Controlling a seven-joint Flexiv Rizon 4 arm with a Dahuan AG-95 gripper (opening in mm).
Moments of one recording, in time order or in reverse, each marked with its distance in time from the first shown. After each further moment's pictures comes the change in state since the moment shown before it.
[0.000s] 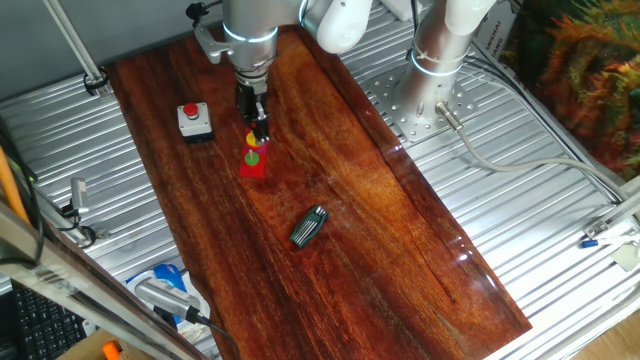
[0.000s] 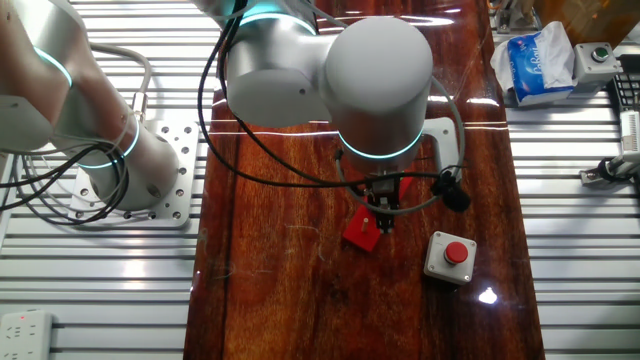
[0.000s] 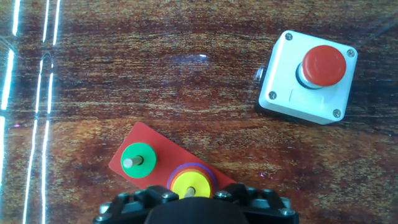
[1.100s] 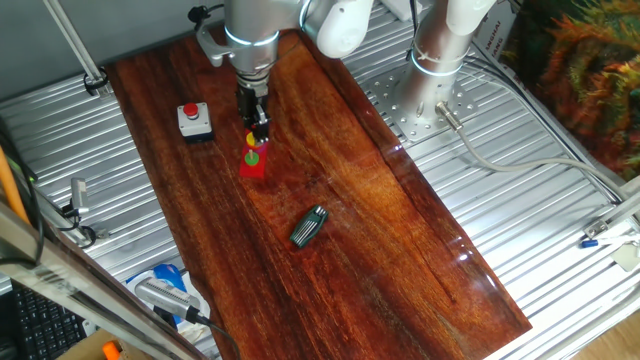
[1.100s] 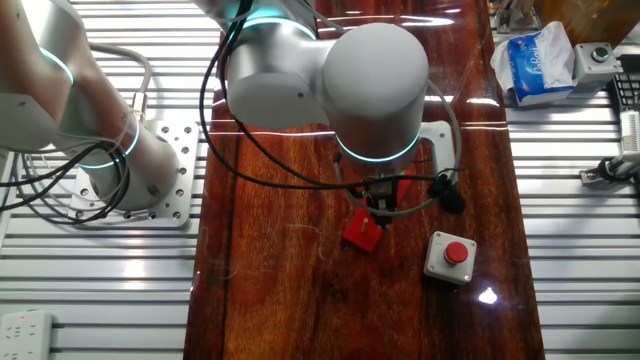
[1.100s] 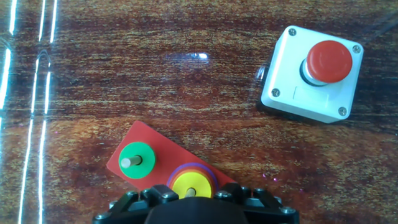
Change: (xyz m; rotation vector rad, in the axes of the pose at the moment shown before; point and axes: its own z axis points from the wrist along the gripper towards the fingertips) arm 0.001 0.000 0.011 -0.002 -0.009 0.001
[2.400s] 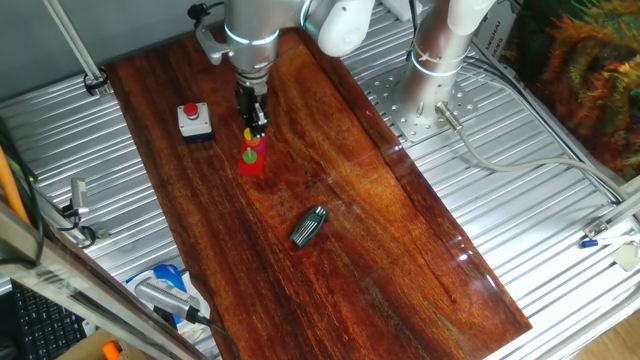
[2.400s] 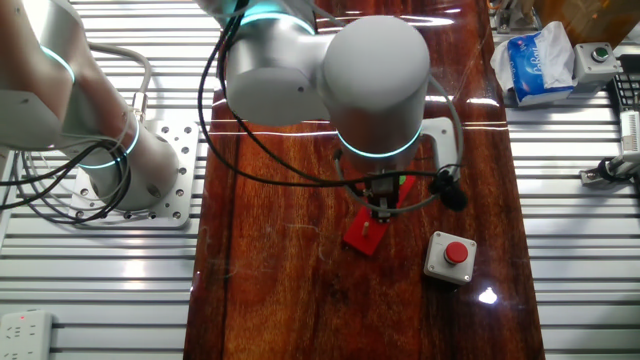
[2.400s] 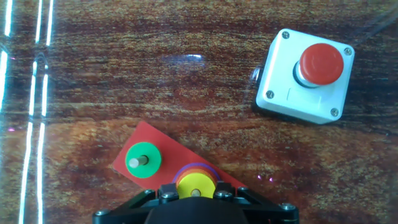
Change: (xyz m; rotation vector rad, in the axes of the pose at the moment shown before) arm -0.004 -0.002 -0.018 0.009 0.009 0.007
